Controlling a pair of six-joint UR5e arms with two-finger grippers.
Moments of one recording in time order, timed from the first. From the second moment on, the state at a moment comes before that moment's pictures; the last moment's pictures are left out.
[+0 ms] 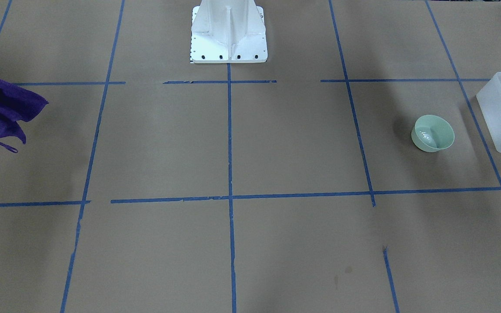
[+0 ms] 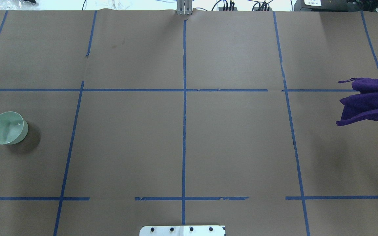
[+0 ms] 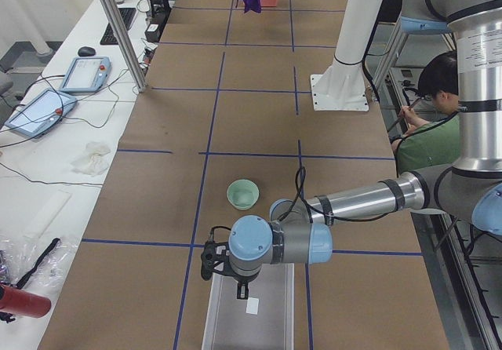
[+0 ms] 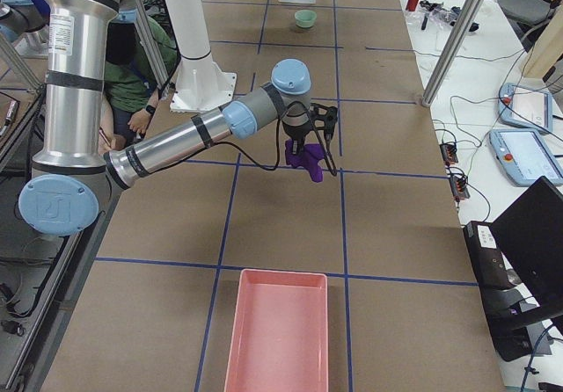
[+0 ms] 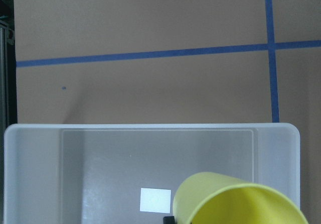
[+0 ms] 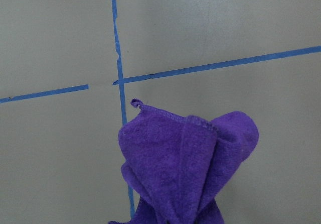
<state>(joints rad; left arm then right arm) -1.70 -1.37 -1.52 -1.86 -2.36 0.05 1.32 -1.69 2.16 -1.54 2.44 0.65</state>
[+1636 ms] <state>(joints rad) -1.50 -1.37 -1.37 -2.13 -2.40 0.02 1.50 -1.70 2.15 -1.64 2.43 0.34</state>
